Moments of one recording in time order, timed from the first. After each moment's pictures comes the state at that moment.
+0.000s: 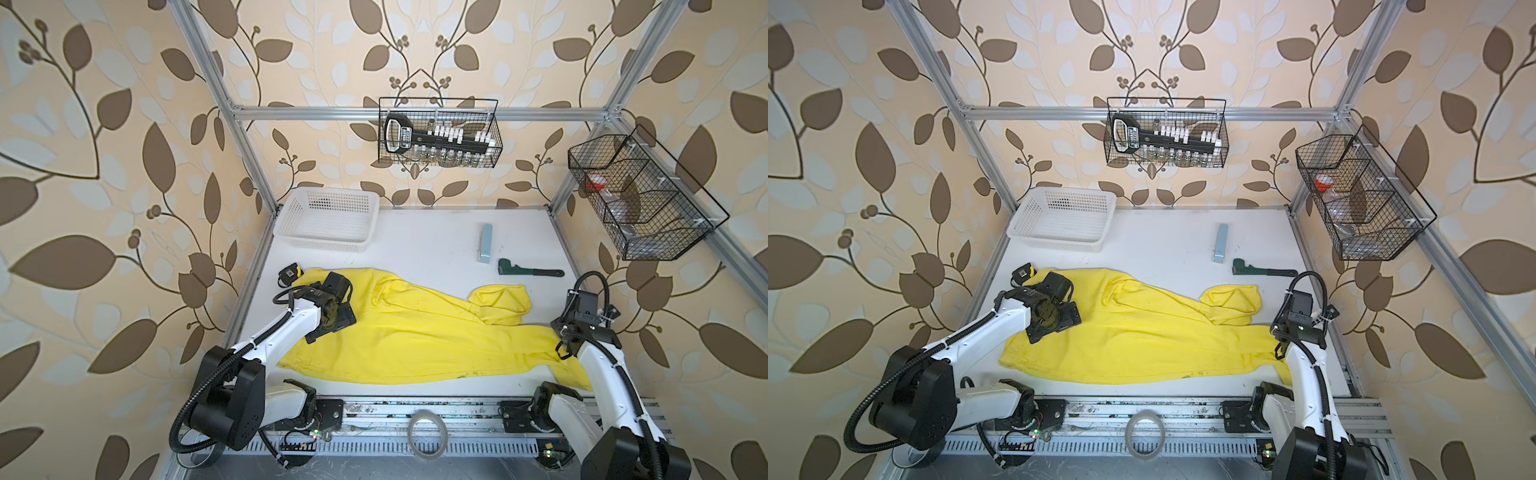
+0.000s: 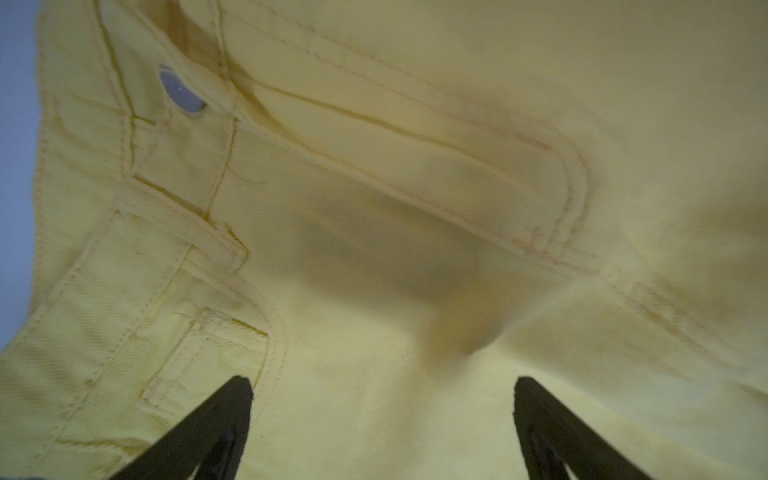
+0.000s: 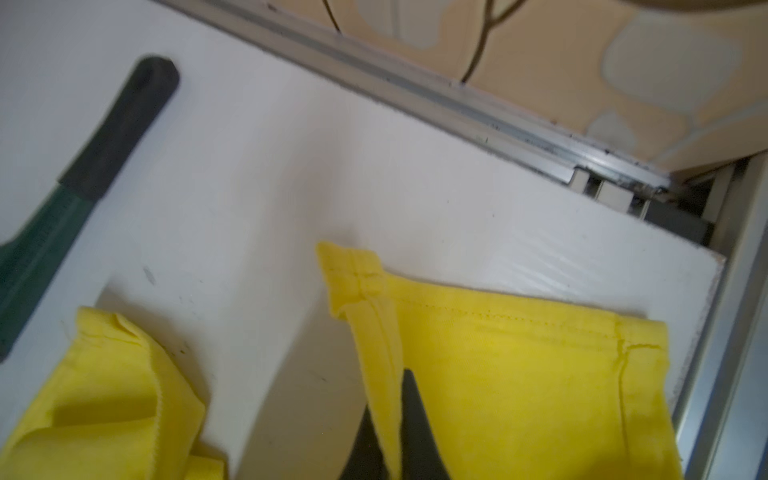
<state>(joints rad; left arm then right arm) -0.31 1.26 0.72 -0.83 -0.16 -0.79 -0.32 0.88 0.55 -0.68 0.45 0.74</state>
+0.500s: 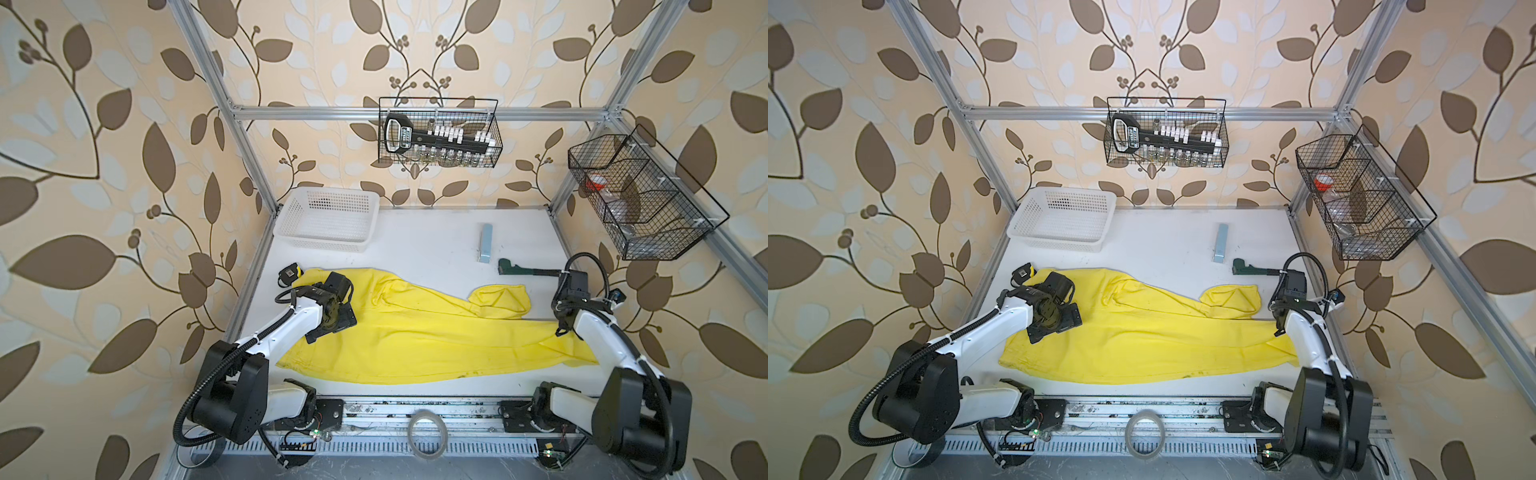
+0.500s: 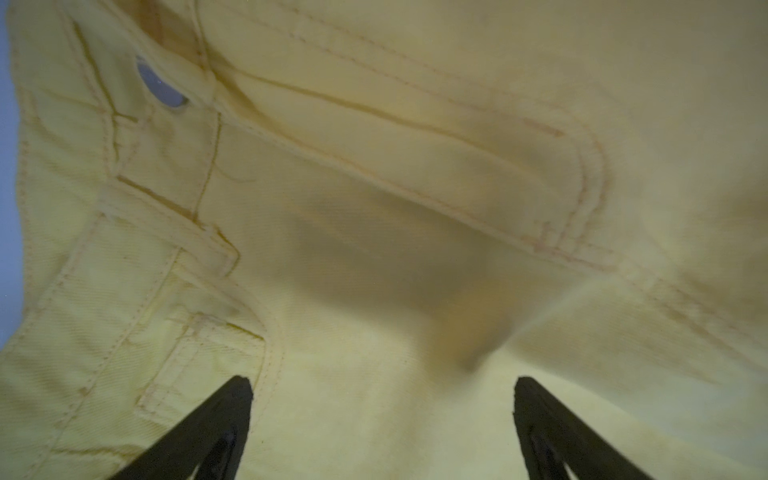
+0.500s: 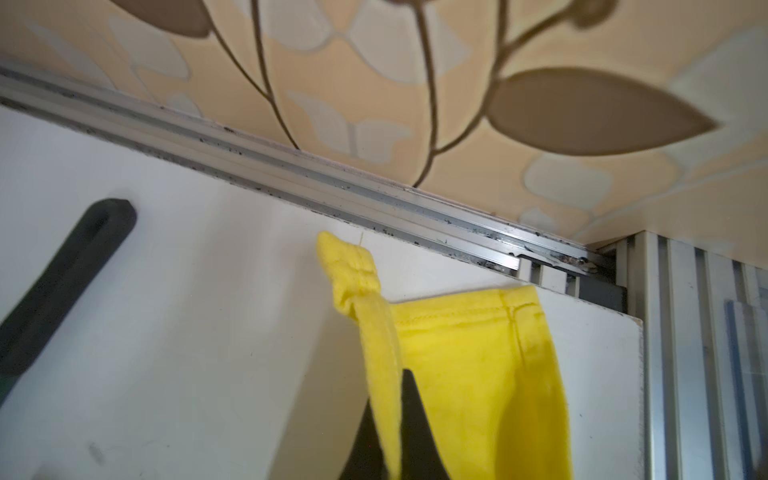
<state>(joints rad) -0.31 1.28 0.72 -0.83 -0.16 -0.77 -0.25 1.25 0.65 -0.53 0.72 0.85</state>
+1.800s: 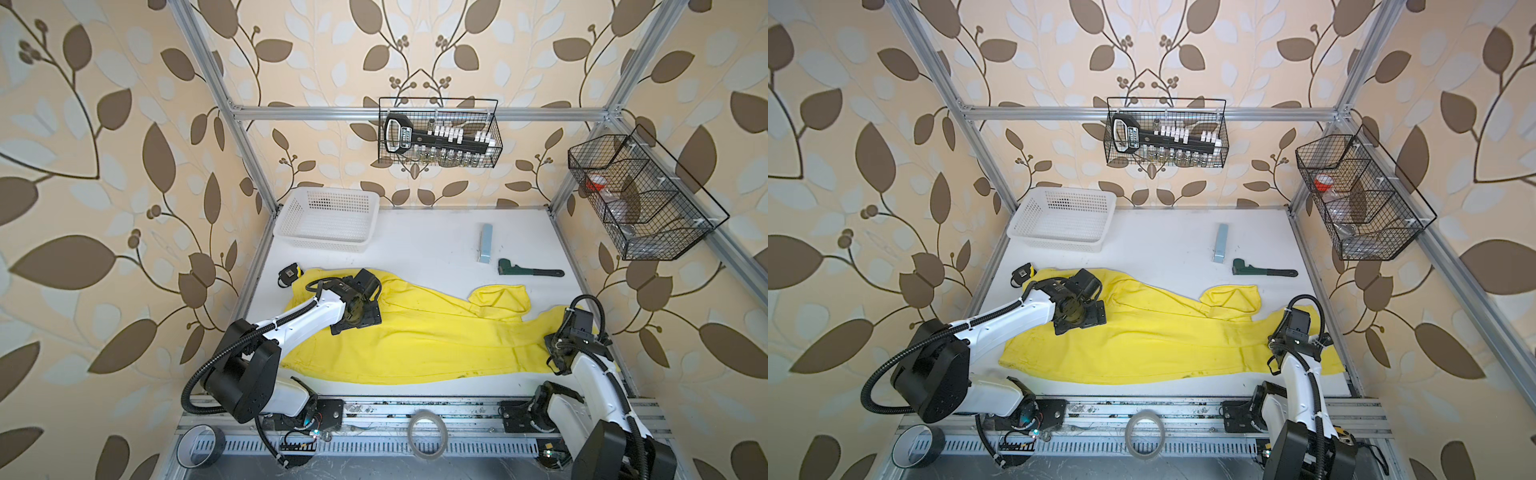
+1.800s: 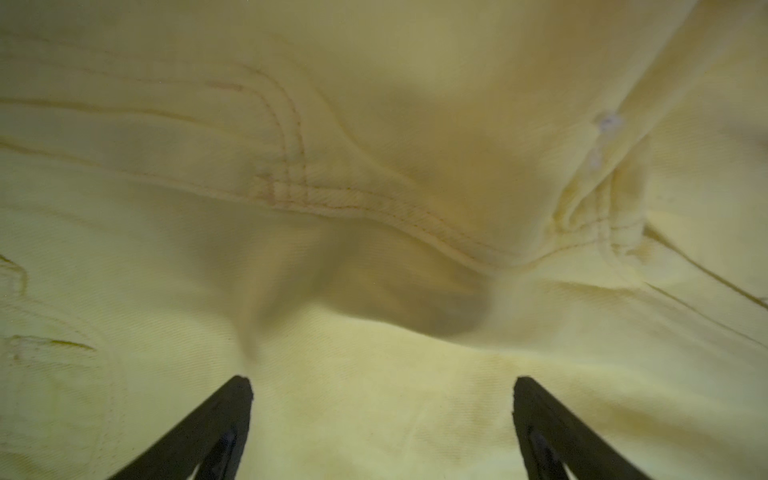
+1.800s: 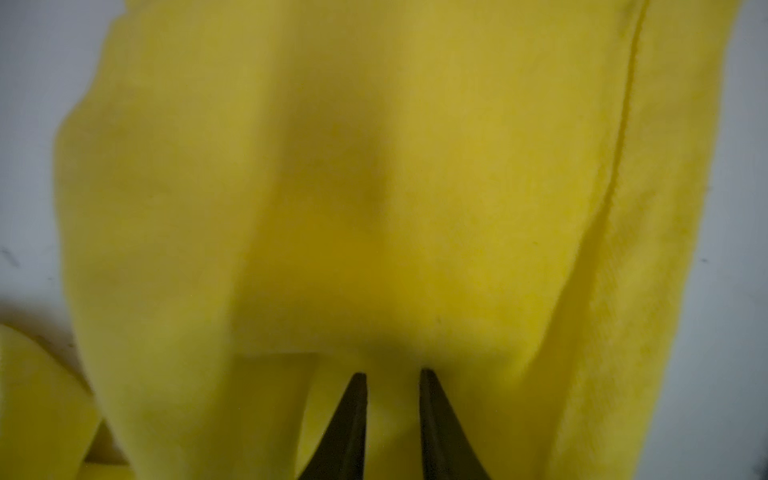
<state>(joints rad) -0.54 1.41 0.85 -0.80 -0.13 -0.82 -0.42 0.87 0.32 -0.59 0.24 0.92</state>
